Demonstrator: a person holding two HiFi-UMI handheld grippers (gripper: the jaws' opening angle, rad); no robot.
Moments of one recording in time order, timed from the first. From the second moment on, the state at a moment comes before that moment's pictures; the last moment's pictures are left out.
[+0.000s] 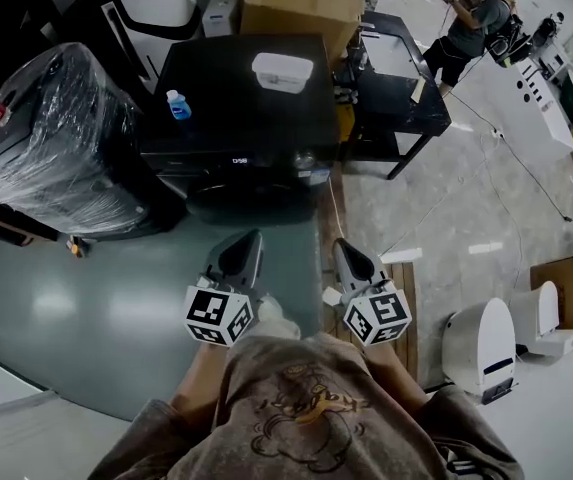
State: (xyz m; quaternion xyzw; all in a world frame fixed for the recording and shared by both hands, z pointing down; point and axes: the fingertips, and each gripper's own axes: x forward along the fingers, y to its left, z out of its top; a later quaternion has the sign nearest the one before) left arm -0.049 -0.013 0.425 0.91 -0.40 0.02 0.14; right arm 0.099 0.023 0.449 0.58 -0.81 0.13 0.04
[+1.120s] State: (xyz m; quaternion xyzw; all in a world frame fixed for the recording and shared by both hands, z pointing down) left arm -0.035 -0.093 0.437 0.90 -0.40 0.02 0.16; right arm 0.100 -0.082 0.471 0.57 -0.81 0.14 0.06
